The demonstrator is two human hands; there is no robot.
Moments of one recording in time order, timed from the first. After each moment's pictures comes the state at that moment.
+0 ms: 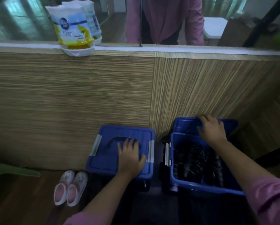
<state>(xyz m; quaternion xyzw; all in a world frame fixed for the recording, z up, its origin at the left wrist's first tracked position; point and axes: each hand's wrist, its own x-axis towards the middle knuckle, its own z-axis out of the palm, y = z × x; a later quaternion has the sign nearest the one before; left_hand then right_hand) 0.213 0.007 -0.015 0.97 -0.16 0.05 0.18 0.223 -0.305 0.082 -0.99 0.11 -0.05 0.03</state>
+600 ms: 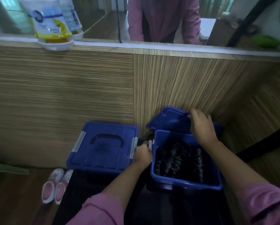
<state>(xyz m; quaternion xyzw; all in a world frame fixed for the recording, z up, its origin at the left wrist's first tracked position) 0.203 -0.108 0.004 0.89 -0.01 -0.18 0.41 0.206 -0.324 0.098 -0.97 0.01 -0.21 0.08</state>
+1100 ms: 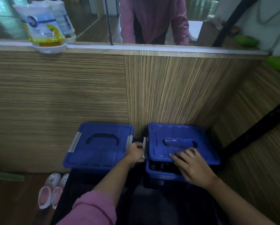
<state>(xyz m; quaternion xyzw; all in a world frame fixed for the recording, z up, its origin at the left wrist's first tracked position) 0.201 -0.101 0.010 0.75 0.13 -0.28 0.58 0.087 -0.322 0.029 -0.93 -0.28 -0.22 -0.03</state>
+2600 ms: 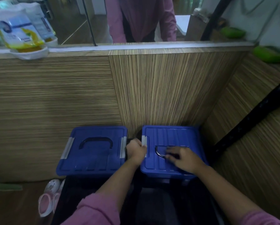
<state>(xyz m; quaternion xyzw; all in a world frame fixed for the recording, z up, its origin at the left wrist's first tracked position) 0.194 -0.131 0.026 0.89 0.08 -0.13 0.42 0.106 -0.312 0.042 -0.96 0.03 0.10 0.26</state>
